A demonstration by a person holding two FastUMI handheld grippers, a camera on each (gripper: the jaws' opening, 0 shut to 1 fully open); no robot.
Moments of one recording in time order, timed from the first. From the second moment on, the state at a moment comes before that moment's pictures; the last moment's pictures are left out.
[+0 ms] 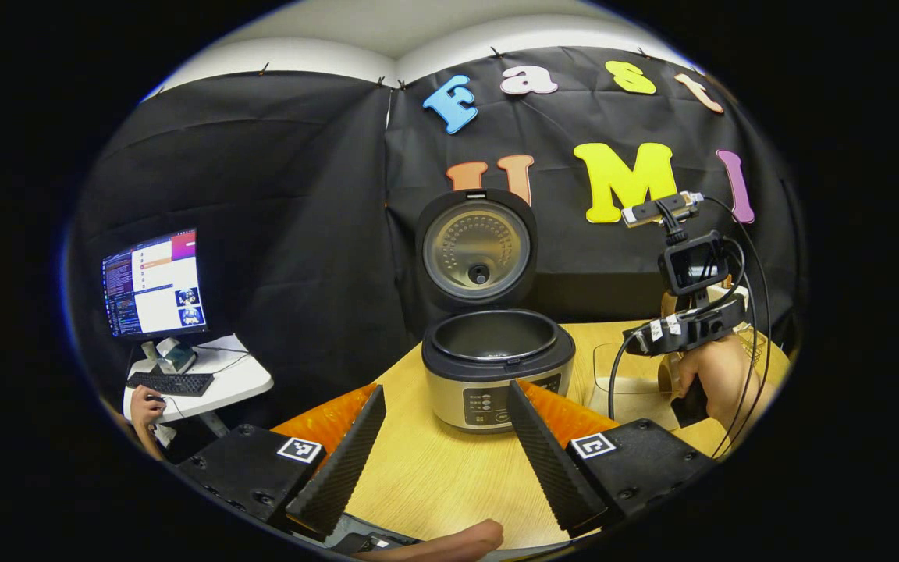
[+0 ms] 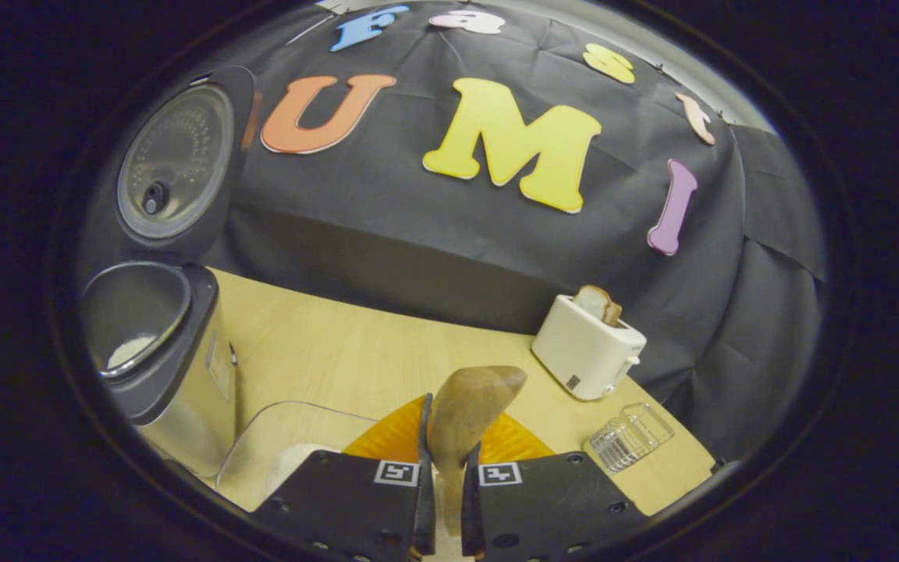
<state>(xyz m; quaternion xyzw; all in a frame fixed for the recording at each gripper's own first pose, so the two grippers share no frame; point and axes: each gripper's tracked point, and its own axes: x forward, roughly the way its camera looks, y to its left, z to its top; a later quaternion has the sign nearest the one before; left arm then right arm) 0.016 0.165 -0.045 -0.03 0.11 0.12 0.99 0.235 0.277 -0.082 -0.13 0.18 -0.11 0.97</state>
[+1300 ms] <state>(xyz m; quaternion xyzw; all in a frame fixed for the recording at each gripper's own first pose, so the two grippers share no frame) 0.025 0.171 -0.063 -0.07 0.13 0.11 0.98 0.236 0.347 -0.099 0.25 0.26 0.14 0.92</state>
